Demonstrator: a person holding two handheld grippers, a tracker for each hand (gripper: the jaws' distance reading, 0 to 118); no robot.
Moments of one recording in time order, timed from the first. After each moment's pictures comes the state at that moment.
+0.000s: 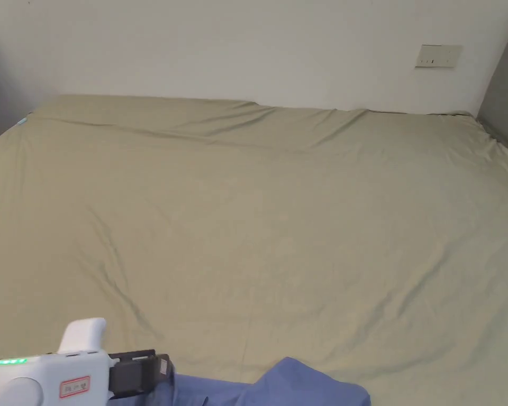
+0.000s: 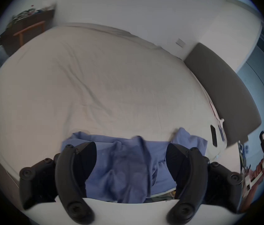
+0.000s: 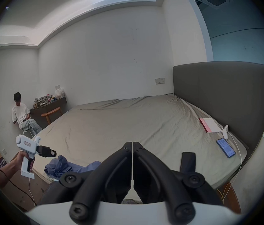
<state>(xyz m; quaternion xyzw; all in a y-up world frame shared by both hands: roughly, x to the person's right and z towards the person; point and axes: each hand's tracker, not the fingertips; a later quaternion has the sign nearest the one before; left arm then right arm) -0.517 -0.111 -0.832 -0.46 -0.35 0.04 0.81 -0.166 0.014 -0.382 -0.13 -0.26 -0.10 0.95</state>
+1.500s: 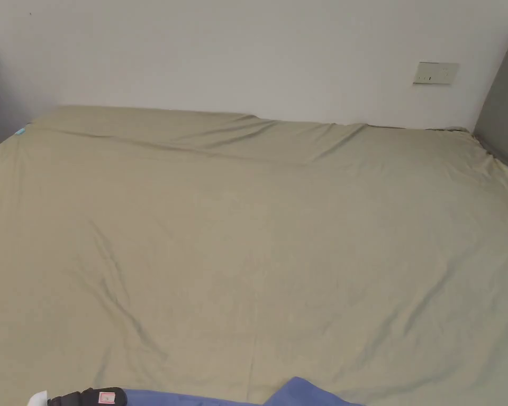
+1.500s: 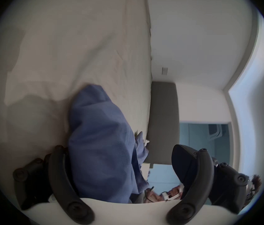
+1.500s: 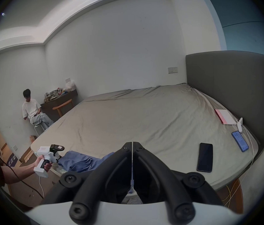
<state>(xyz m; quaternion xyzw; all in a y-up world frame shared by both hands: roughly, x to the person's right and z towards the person) -0.583 -0.228 -0.880 -0.57 -0.45 0.43 0.54 -0.190 0.007 -0.411 -0.17 -0.19 -0.13 0.96</state>
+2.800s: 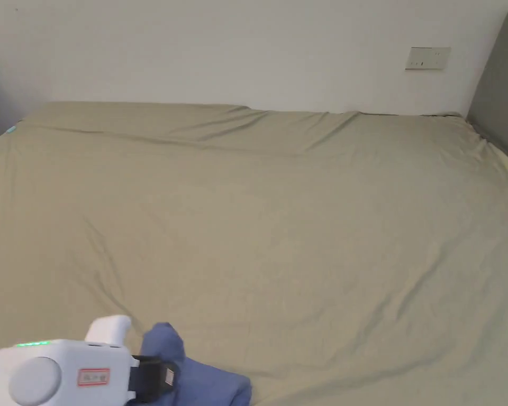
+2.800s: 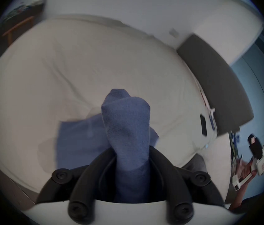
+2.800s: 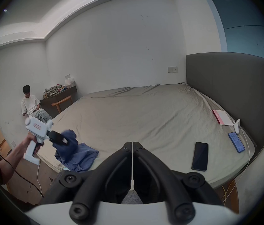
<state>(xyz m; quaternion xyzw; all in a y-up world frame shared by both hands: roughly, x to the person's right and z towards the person) -0.456 -0.108 -0.824 -0.53 -0.42 0.01 0.73 -0.184 0.007 -0.395 -0.19 -0.20 -0.12 0.95</state>
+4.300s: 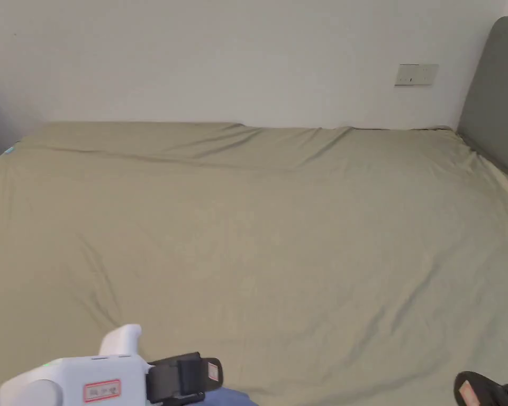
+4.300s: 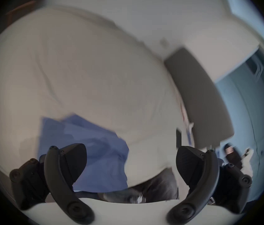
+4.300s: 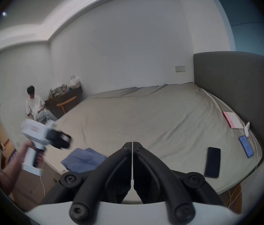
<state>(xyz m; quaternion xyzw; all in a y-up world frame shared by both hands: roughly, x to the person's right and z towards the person) -0.490 -0.056 -0.813 -0.47 -0.43 0.16 0.75 -0.190 0.005 -0.465 -0.19 -0.17 -0.12 0.96</state>
